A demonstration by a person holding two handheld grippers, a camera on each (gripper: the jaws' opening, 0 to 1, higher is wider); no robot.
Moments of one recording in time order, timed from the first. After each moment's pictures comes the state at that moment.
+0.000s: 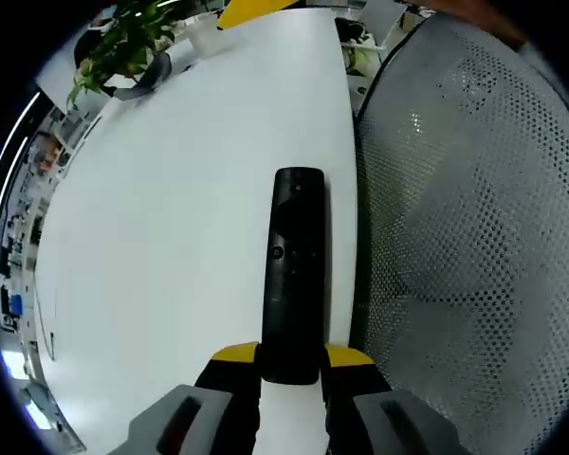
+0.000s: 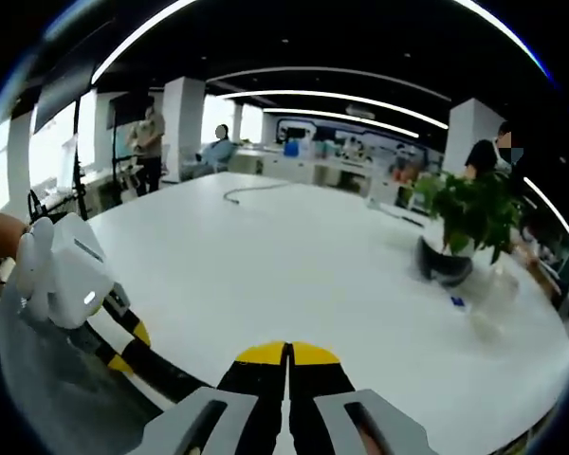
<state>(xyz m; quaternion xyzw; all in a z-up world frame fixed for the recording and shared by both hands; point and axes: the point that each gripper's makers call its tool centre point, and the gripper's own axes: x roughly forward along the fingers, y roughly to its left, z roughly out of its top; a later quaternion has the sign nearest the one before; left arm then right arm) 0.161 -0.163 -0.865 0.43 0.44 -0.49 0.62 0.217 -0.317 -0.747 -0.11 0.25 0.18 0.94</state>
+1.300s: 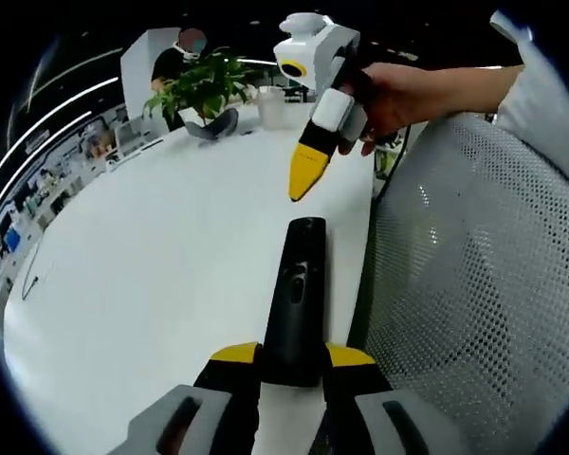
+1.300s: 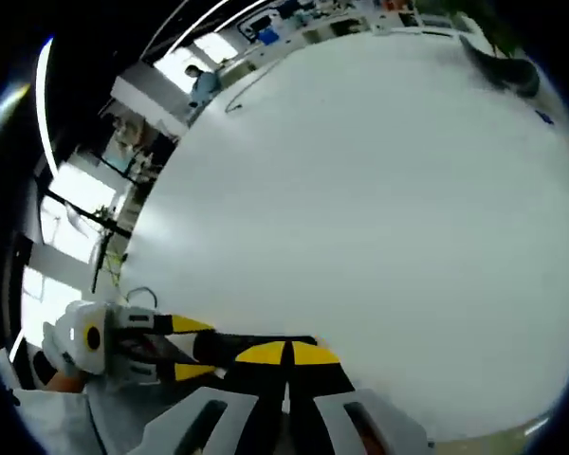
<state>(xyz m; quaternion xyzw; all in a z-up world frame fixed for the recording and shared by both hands) 0.159 -0.168 -0.859 0.24 0.32 -0.52 0.76 0.198 -0.272 -0.839 0.17 0.56 0.25 0.77</state>
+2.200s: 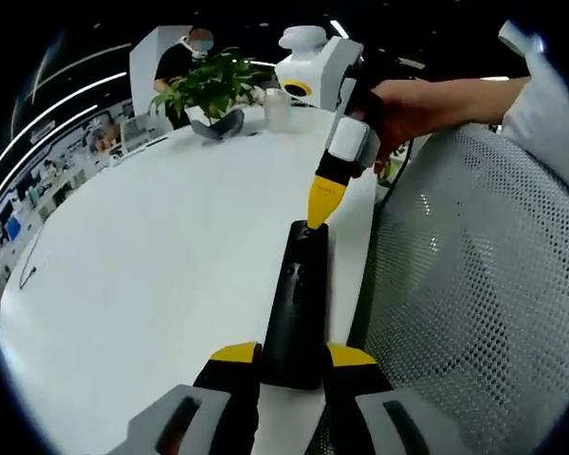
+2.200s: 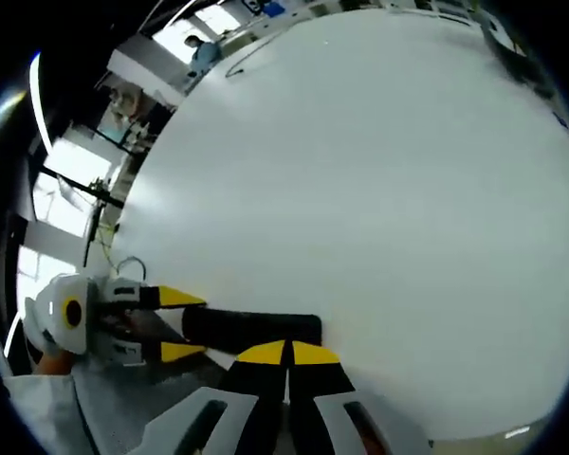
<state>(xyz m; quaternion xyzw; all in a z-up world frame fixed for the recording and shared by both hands) 0.159 -0.171 -0.862 0.21 0.33 -0.51 0.77 0.185 -0.260 -0.852 0.12 0.59 0.28 0.75</state>
